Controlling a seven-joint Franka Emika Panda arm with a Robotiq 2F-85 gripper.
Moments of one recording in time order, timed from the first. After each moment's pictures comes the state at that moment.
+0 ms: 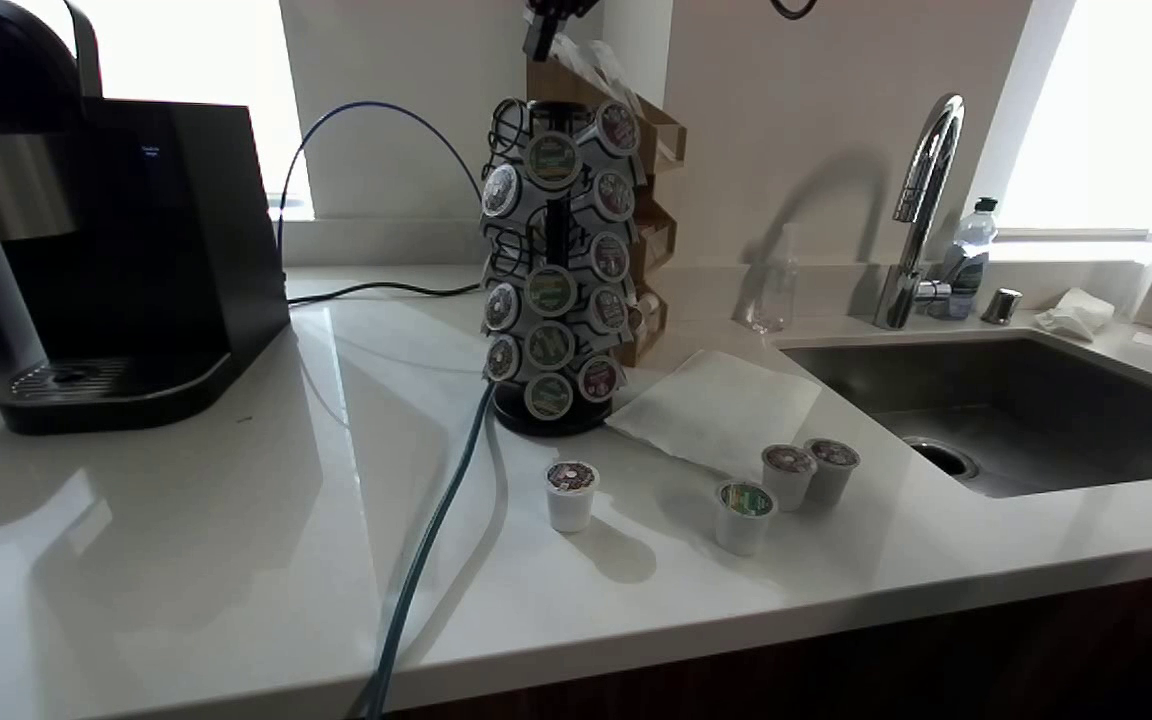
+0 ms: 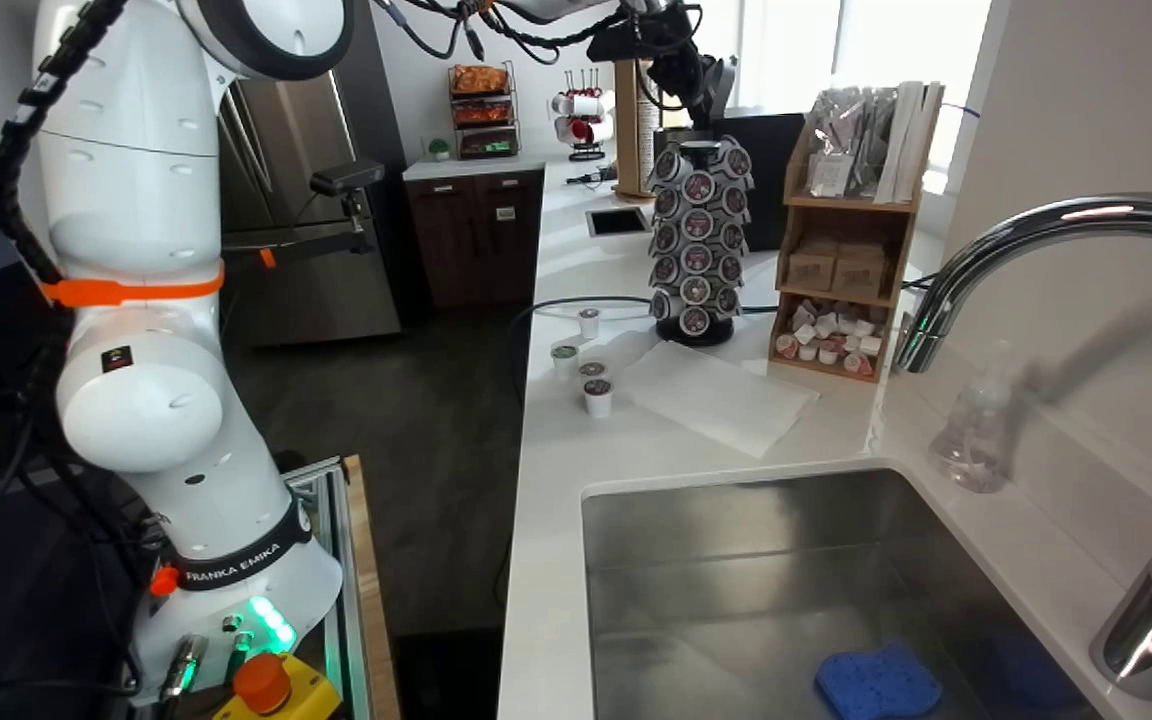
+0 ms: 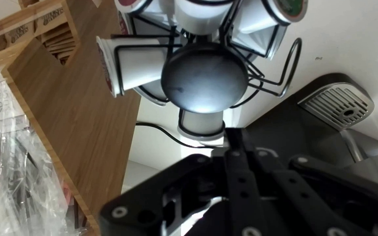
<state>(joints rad) 0.18 0.32 0.14 -1.34 -0.17 2.17 0.17</state>
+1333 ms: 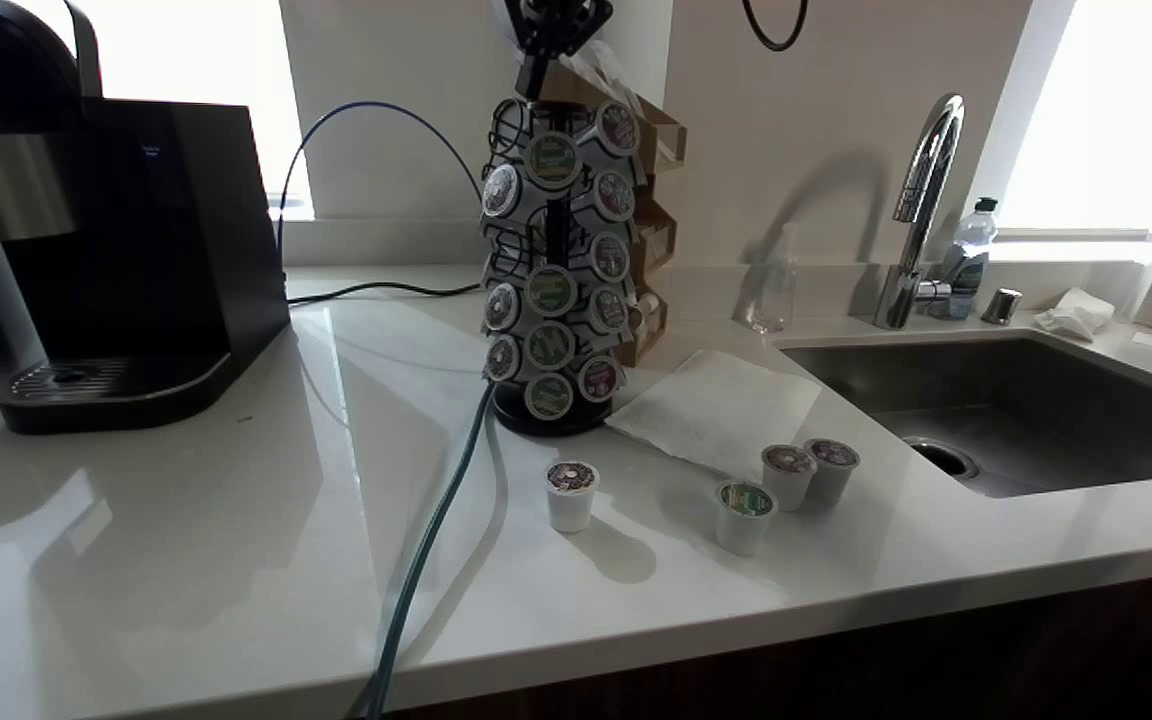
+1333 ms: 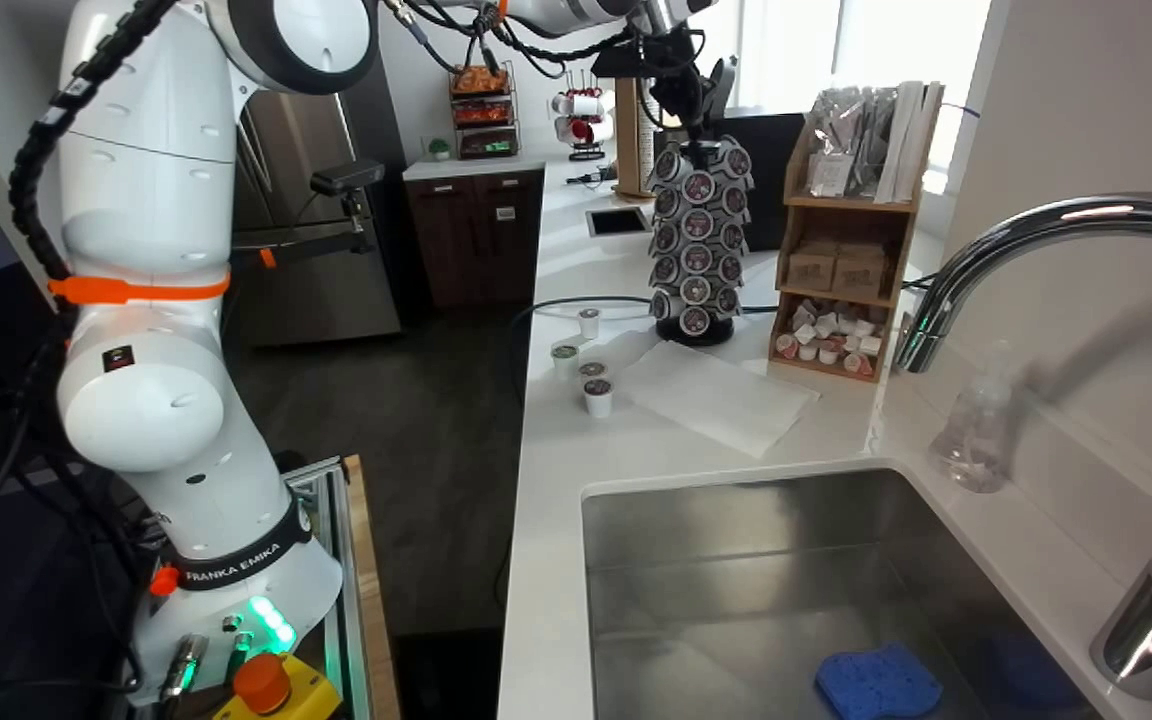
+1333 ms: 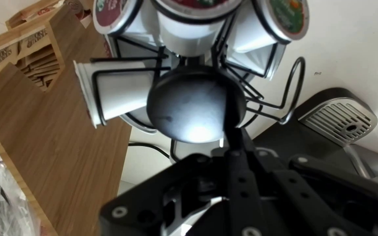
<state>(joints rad) 0.18 0.38 0.14 -1.30 -0.15 2.14 0.19</state>
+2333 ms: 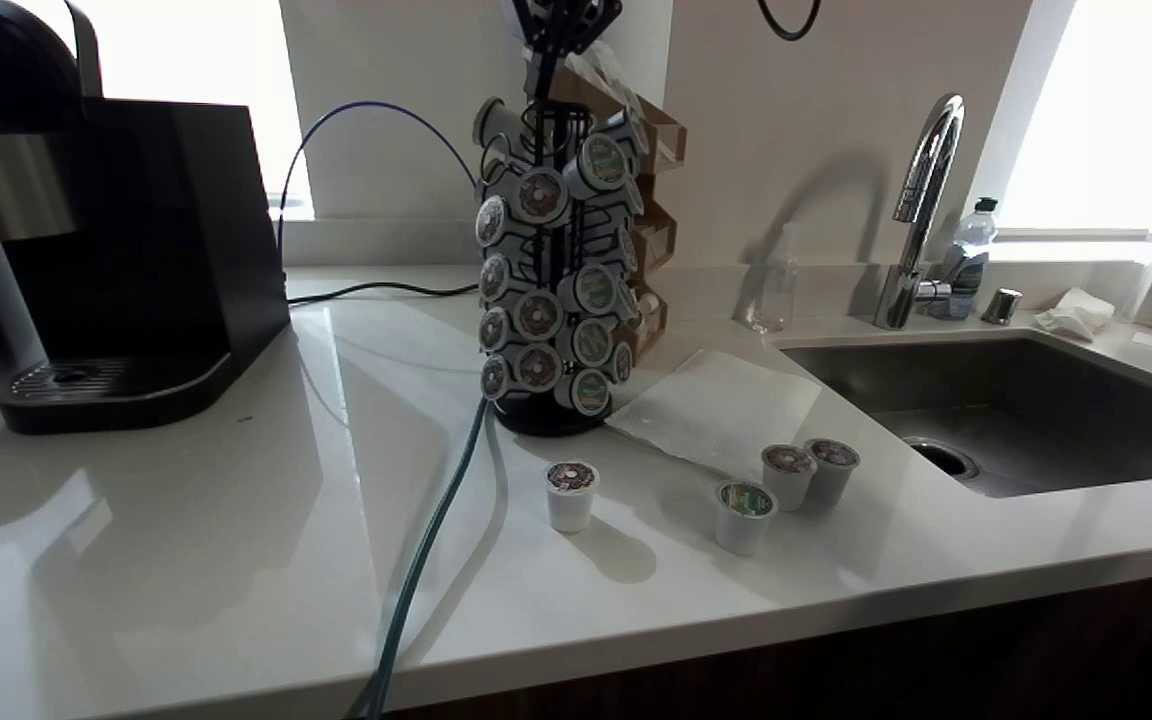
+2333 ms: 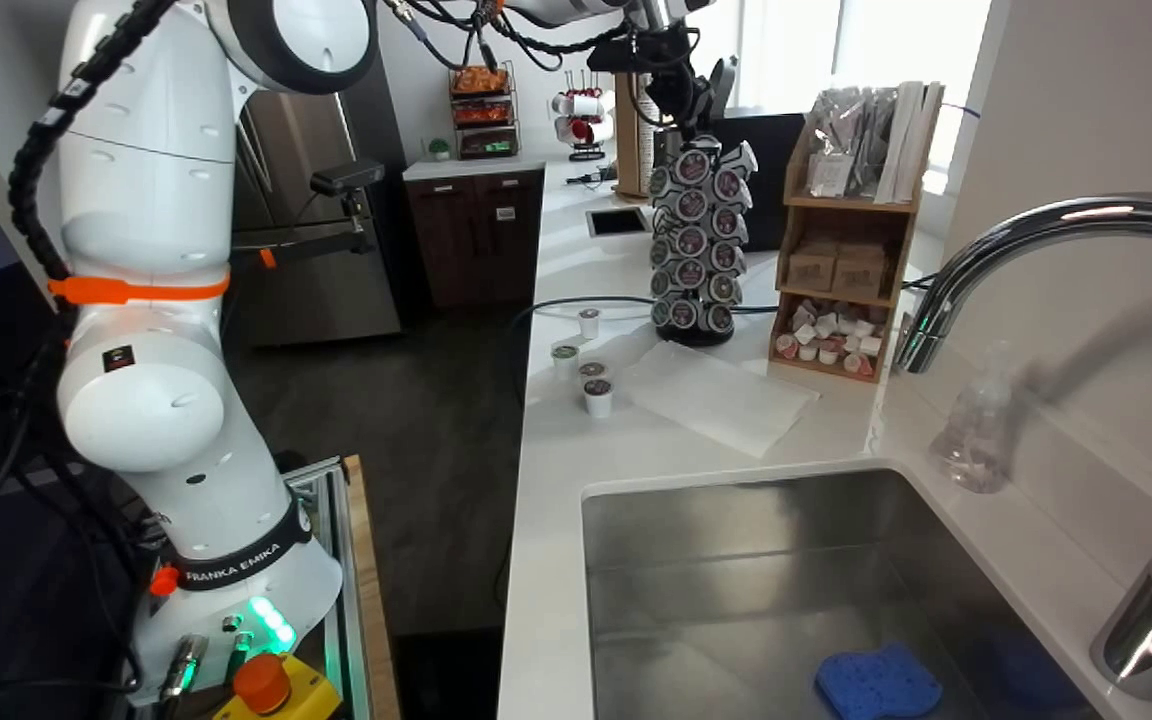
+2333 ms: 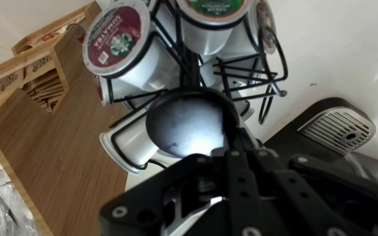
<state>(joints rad) 0.19 0.38 0.14 -1.28 -0.13 2.05 0.21</state>
